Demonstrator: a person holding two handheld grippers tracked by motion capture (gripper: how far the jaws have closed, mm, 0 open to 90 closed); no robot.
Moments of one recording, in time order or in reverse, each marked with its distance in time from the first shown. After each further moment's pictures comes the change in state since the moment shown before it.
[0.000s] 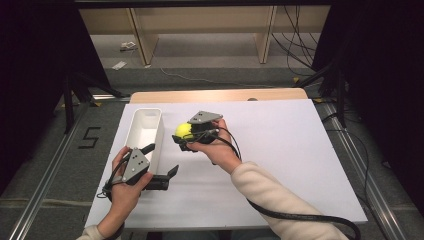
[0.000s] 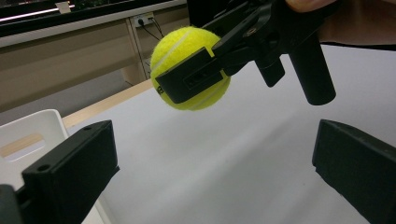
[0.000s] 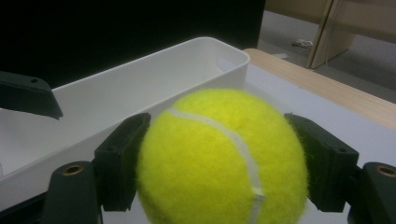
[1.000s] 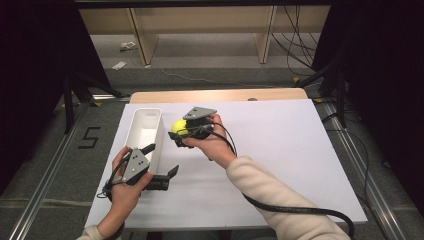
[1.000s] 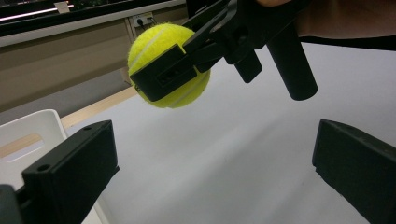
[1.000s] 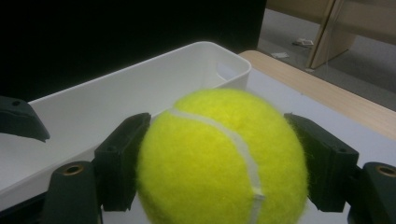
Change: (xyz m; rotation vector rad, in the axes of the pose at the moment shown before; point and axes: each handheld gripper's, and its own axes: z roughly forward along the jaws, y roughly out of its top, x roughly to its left) left arm -0.001 0.000 0.000 0.002 -0.005 -0.001; right arm 0.000 0.013 0.012 0.021 -0.001 -0.016
